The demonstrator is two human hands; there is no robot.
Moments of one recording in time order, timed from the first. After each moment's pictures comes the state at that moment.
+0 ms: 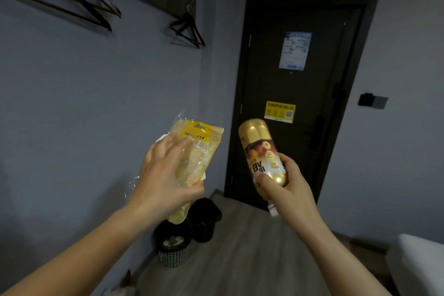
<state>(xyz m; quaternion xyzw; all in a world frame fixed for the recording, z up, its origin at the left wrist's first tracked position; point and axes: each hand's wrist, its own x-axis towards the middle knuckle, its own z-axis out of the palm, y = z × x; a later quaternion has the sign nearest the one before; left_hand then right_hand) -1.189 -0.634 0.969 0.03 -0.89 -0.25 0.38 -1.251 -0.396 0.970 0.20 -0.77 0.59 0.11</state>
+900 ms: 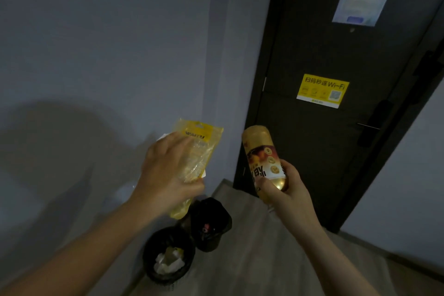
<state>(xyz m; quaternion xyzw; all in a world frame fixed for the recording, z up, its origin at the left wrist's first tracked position) -1.608 -0.819 0.886 0.06 -0.92 -0.23 0.30 -1.670 -0.580 0.876 0.14 -0.78 0.61 -0.01</state>
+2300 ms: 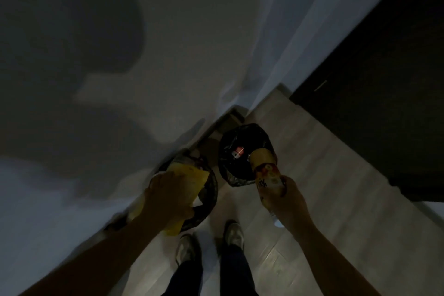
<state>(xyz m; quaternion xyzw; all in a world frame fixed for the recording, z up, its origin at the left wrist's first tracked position) -1.919 -1.010 0.400 0.31 -0.87 -0.19 -0.34 -2.063 -0.785 0.455 -0.07 -0.86 0.37 -0.35</state>
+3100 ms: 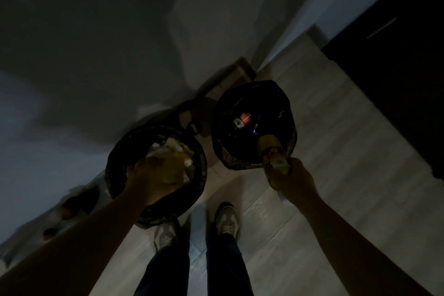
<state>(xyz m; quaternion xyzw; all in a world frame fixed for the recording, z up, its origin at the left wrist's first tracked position) -1.944 -1.005 0.160 0.37 -0.82 -0.25 -0.34 -2.157 -0.769 0.225 -0.04 -0.88 0.19 -0.44</state>
